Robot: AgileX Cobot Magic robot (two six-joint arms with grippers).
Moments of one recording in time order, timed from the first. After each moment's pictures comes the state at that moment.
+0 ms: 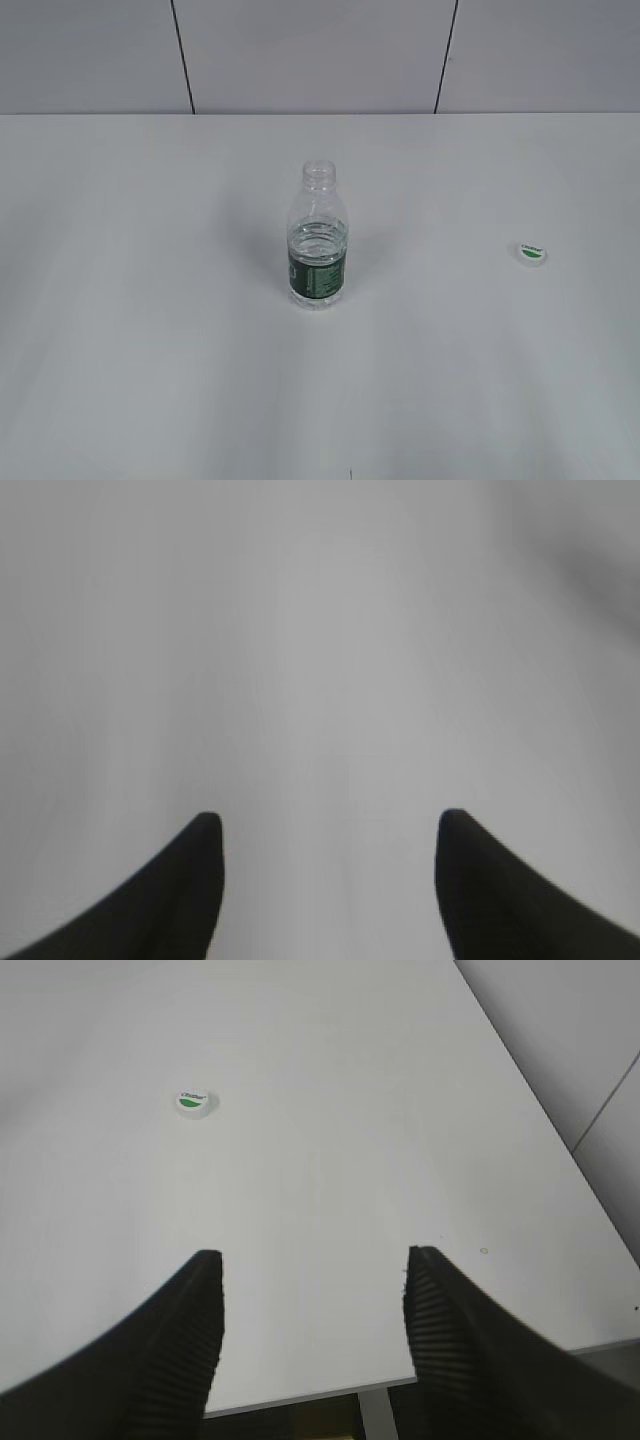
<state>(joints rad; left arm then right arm) -0.04 0.87 -0.65 -0.01 0.77 0.02 -0.08 -0.01 -0.51 -0.01 1.09 -0.12</state>
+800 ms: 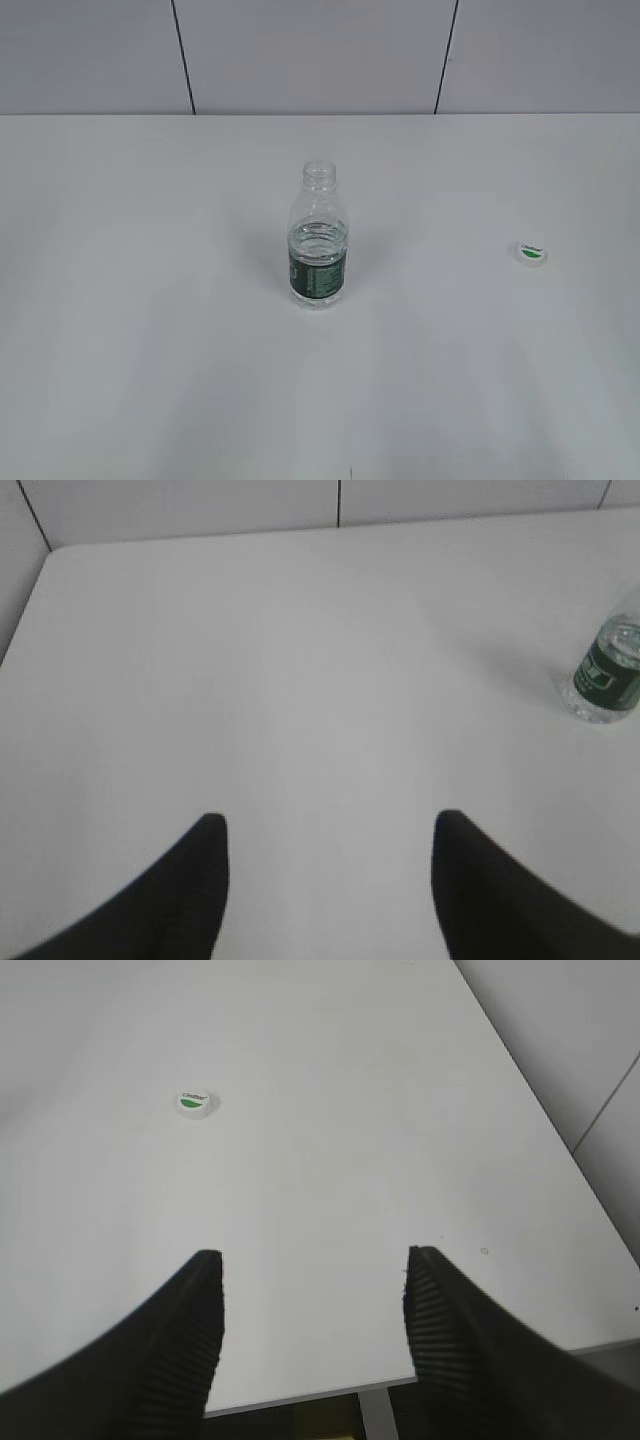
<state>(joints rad) -0.04 0.07 -0.55 -0.02 1.03 0.02 -0.08 -0.01 -0.51 -0.01 1.09 -0.12</state>
